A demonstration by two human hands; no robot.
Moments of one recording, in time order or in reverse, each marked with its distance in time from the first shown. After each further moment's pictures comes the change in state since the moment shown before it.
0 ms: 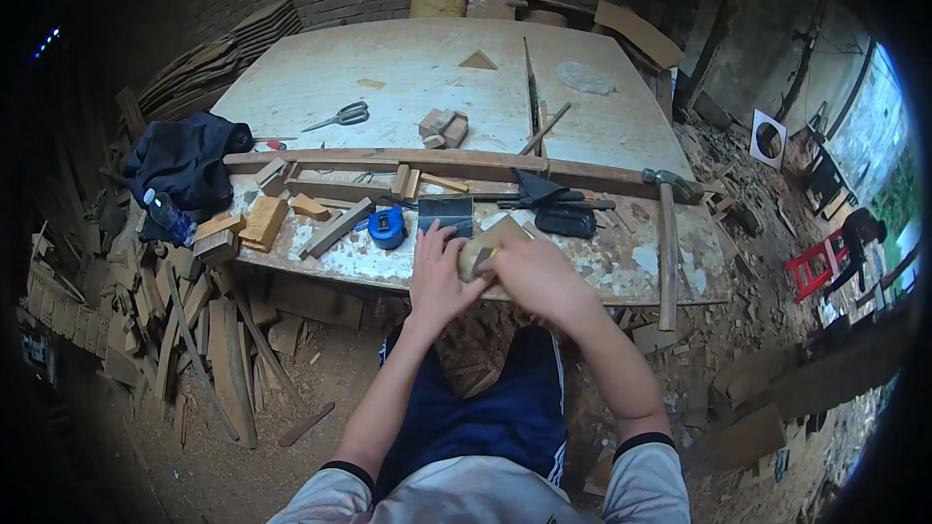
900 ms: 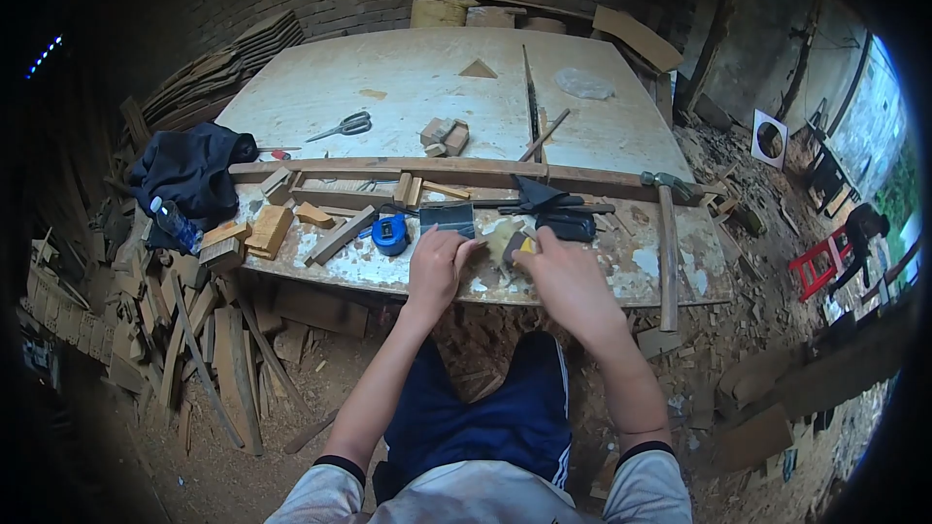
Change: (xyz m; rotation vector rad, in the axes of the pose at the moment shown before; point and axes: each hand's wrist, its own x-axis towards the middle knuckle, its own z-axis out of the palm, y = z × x) left_hand 0.030 -0.011 -0.005 -0.087 0.086 0.124; right_hand -0.039 0.000 -0.019 -0.032 0.128 0.171
